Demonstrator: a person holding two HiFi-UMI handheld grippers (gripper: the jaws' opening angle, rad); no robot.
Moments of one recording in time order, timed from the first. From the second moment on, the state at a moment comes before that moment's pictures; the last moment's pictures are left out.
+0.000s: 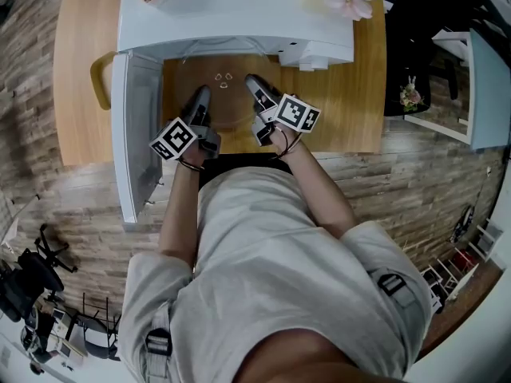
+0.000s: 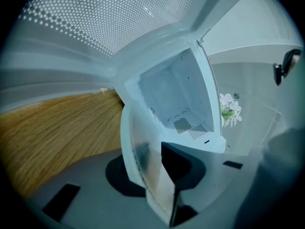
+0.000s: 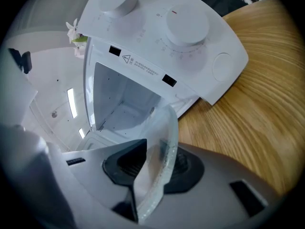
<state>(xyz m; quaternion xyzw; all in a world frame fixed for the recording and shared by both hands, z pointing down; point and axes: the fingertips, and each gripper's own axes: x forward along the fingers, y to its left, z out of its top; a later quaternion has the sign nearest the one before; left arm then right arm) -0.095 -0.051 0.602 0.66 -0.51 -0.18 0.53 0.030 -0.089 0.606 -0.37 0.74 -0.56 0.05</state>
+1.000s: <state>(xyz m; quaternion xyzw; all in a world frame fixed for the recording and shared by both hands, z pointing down) -0.093 -0.011 0.585 0.66 -0.51 -0.18 0.51 0.038 -0.056 0.583 -0.36 0.78 -0.51 0.04</state>
